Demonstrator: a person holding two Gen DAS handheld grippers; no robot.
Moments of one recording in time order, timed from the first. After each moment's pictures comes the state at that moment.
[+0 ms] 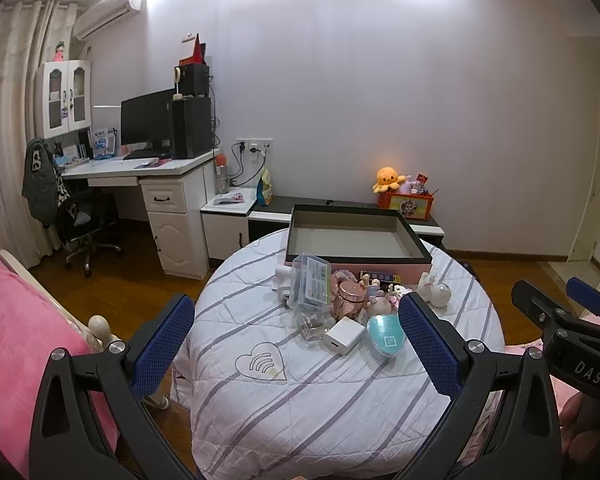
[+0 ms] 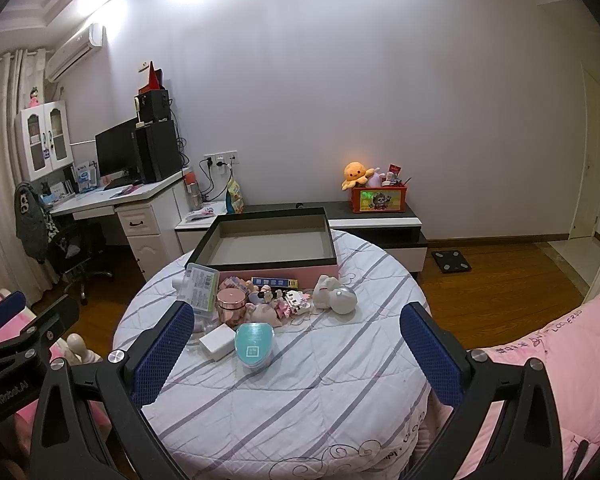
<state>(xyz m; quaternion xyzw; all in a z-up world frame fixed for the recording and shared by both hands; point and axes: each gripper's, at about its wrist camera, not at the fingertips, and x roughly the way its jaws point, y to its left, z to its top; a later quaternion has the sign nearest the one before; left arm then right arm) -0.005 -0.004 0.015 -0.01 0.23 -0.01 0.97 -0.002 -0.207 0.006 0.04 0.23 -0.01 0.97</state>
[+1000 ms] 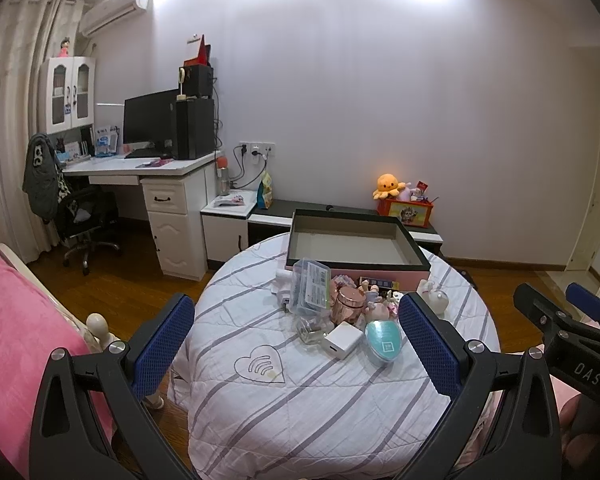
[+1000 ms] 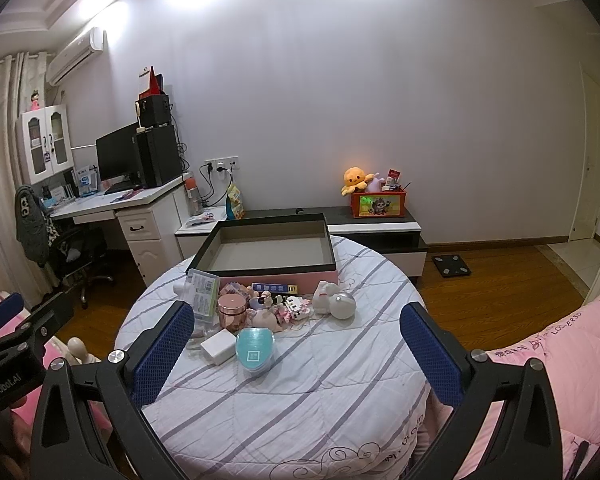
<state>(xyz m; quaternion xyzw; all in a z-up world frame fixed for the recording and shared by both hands) -0.006 0.001 0.020 -0.03 0.22 -0.01 0.97 -0.002 -0.208 0.009 0.04 0.22 -0.01 0.97</state>
